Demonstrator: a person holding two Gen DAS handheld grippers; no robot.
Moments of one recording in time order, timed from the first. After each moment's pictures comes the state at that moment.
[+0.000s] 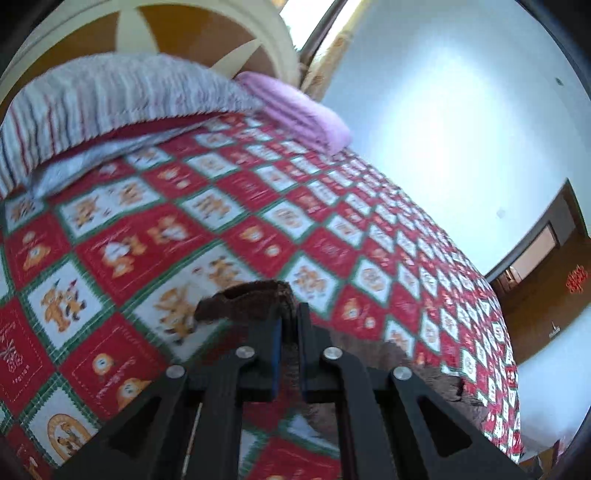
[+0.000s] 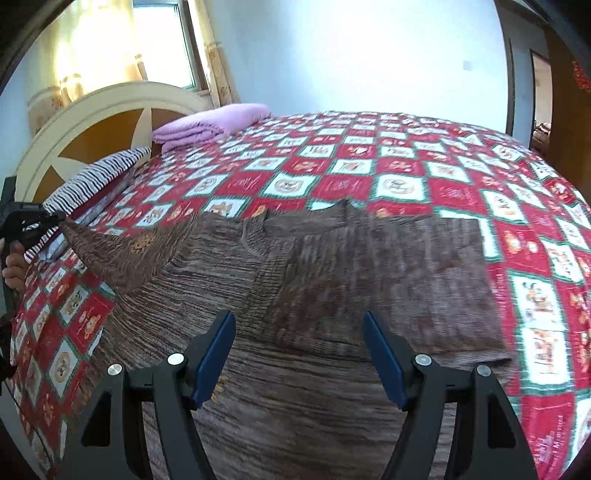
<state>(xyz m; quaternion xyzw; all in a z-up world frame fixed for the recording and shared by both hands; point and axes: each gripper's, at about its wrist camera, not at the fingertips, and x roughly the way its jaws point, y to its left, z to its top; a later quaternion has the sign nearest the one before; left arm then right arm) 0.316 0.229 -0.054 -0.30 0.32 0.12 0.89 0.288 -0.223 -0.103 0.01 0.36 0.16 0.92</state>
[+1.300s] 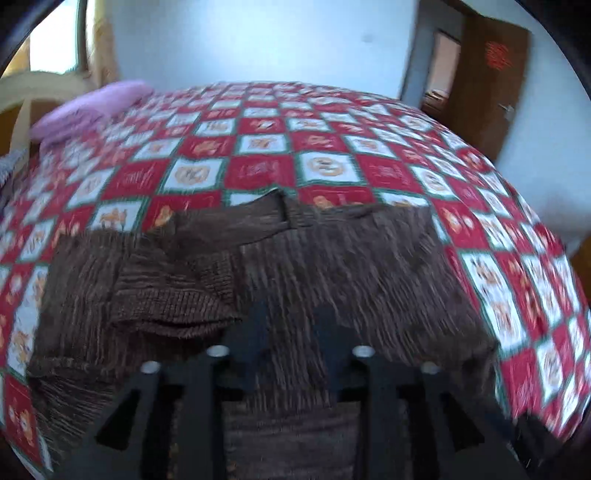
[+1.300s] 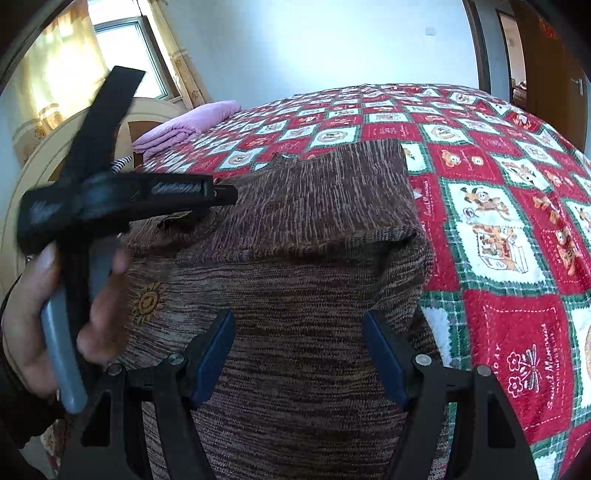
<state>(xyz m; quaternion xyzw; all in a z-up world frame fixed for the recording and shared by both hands) 0.355 -0.164 -0.107 0.00 0.42 -0.08 0.91 0.249 -0.309 -0.147 0.07 0.39 0.15 0.91</state>
